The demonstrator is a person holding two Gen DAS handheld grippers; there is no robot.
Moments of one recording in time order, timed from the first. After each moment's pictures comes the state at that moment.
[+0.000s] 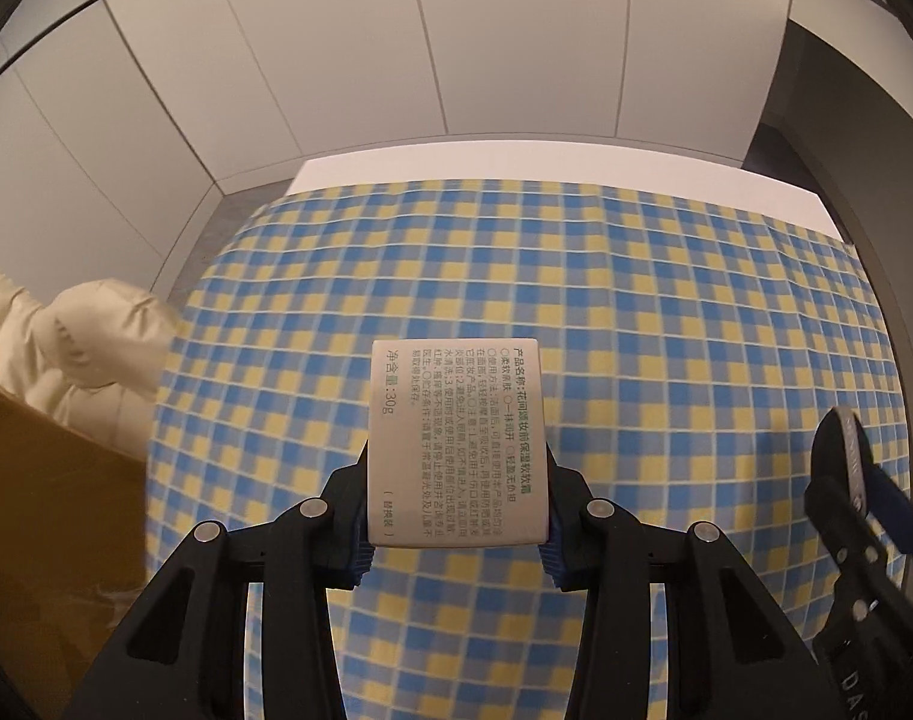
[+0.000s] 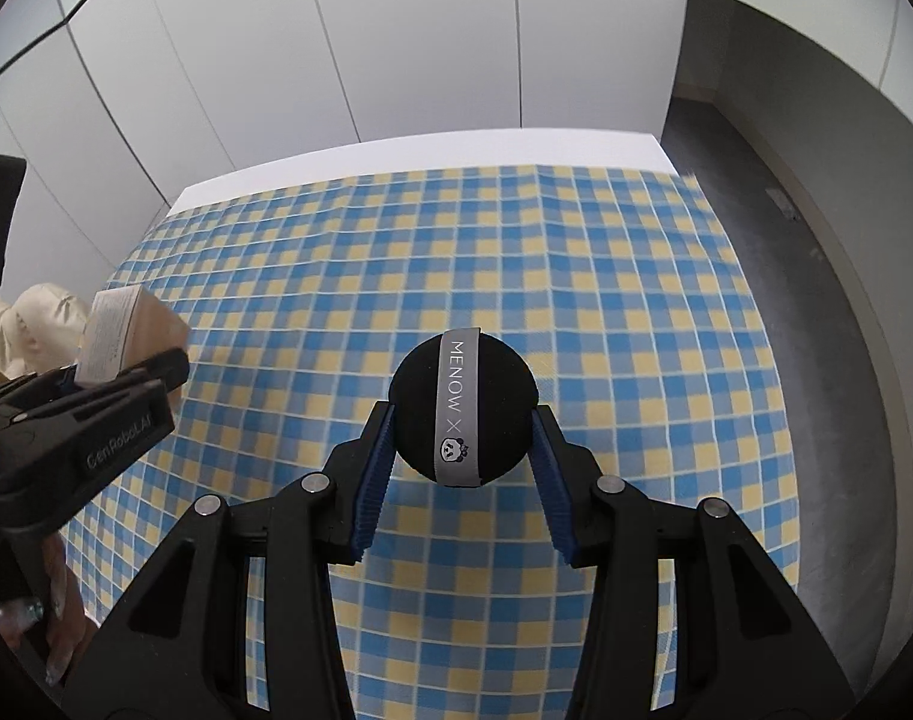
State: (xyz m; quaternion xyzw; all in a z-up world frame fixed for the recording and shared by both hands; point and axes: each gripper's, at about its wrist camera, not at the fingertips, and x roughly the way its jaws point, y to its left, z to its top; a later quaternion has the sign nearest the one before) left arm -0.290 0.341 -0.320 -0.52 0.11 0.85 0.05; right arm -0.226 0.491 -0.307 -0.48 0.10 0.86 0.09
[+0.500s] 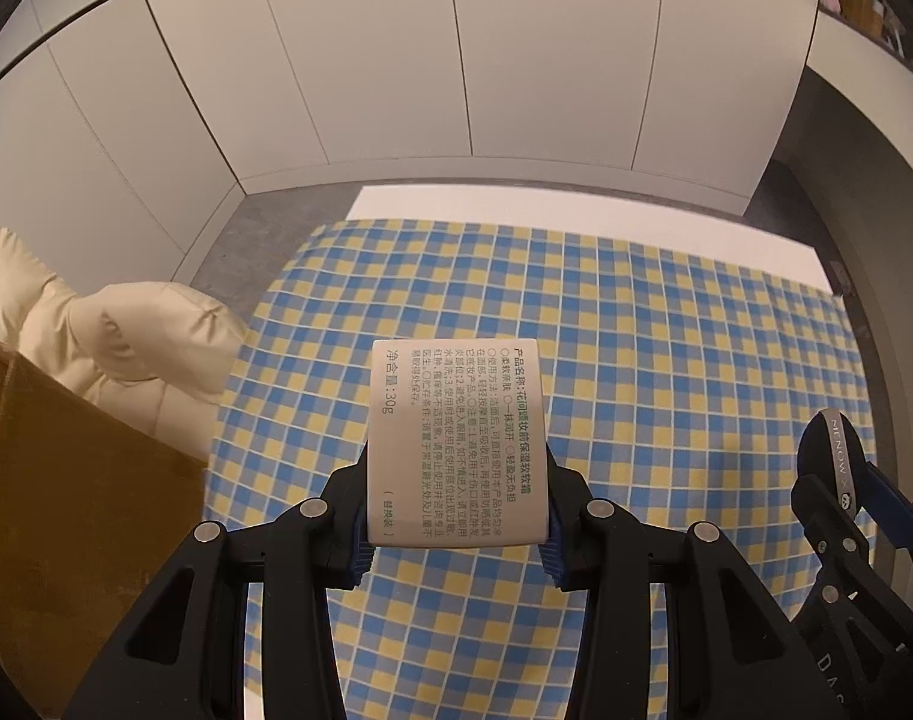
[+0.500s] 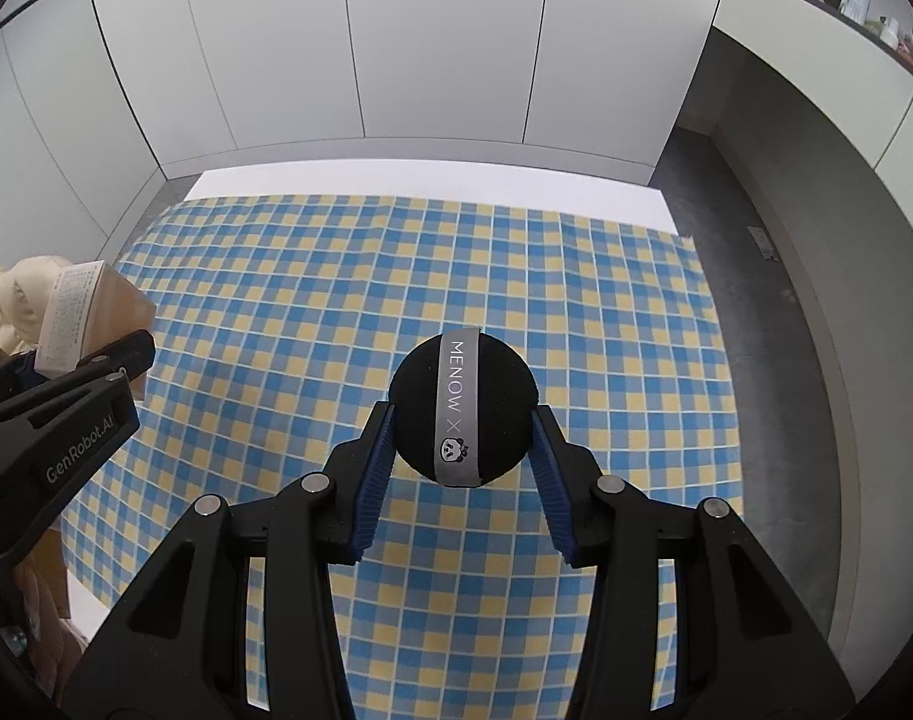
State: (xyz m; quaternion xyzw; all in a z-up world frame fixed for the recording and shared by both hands) left arm -0.284 0.304 -0.265 -0.51 0.08 0.86 0.04; right arm -0.236 0.454 -0.257 -0.50 0.04 0.86 0.11
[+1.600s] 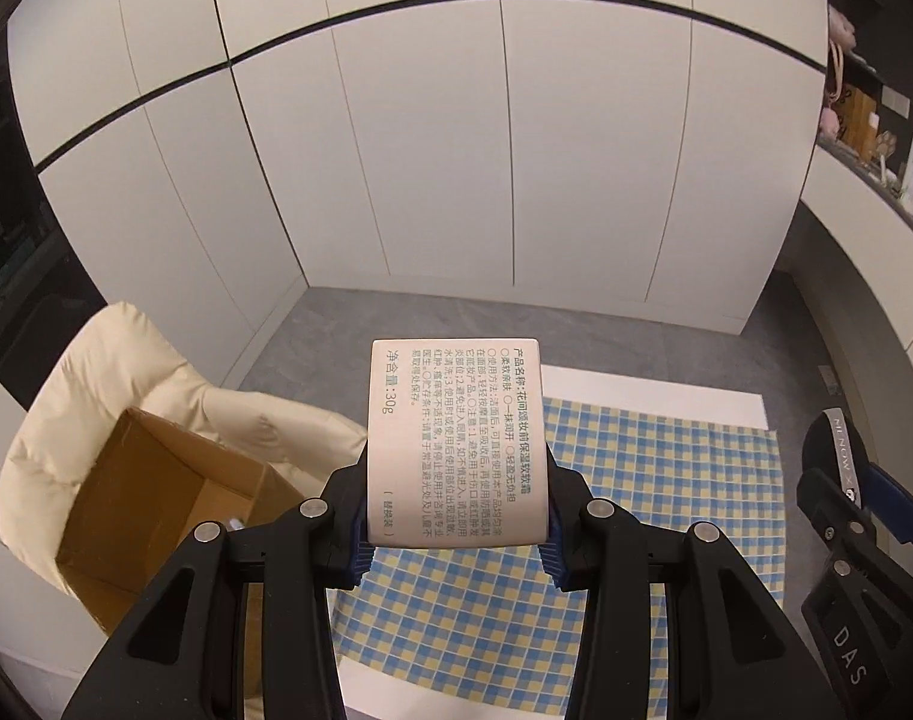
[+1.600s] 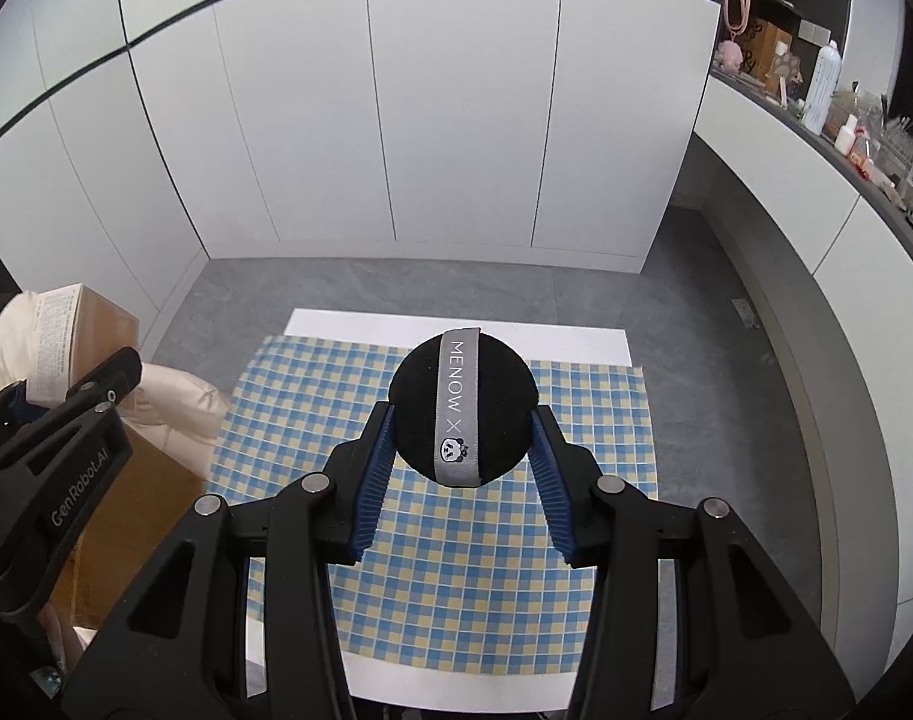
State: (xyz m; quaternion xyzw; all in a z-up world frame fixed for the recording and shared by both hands) left arm -0.227 0.255 -0.031 -0.41 0.05 0.91 0.01; right arm -0.204 0.417 -0.035 -0.43 0.05 0.90 0.10
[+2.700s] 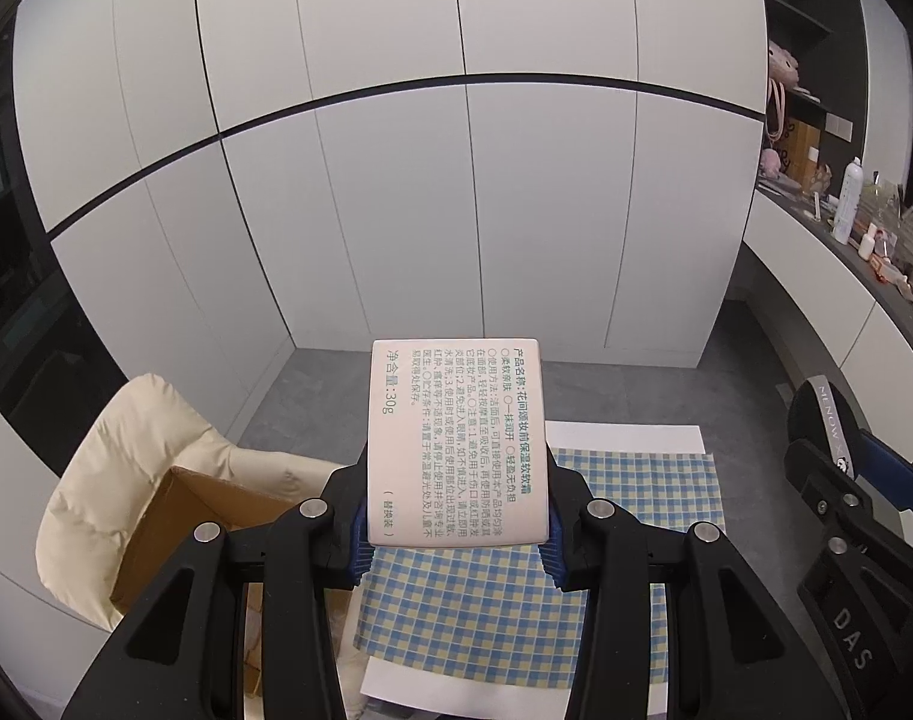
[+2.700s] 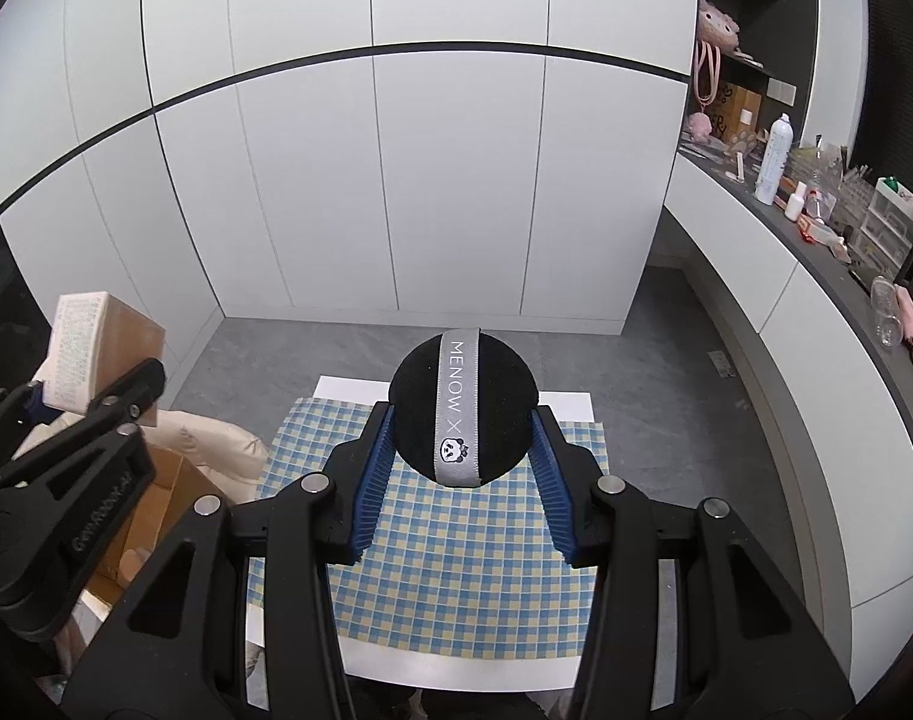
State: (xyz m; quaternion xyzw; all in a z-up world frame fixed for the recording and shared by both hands) left arm -0.154 0.256 0.101 -0.35 0.06 0.93 0.05; right arm -0.132 0.402 0.098 -0.37 0.04 0.92 0.11
